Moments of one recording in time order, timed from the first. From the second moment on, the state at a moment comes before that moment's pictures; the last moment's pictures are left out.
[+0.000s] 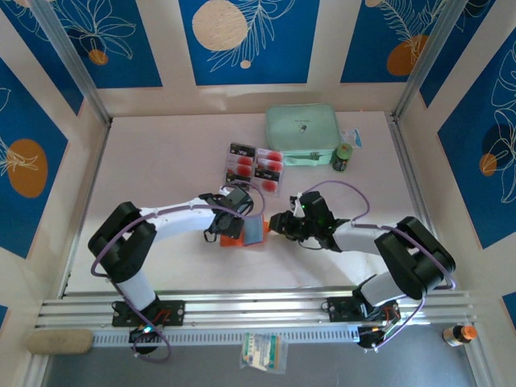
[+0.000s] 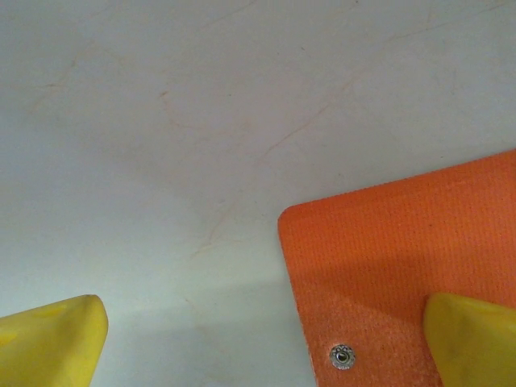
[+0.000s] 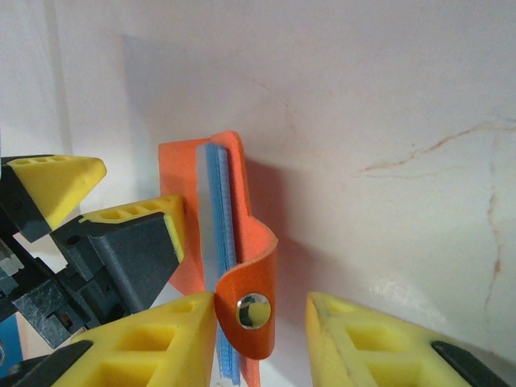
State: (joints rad) left arm -0.81 1.69 1.00 -0.68 -0.40 -0.49; right arm 0.58 1.45 0.47 0.25 -0.46 0.96
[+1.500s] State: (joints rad) left arm -0.82 1.65 1.03 -0.70 -0.42 -0.49; right arm 0.66 1.58 0.66 -0.04 -0.31 0.77
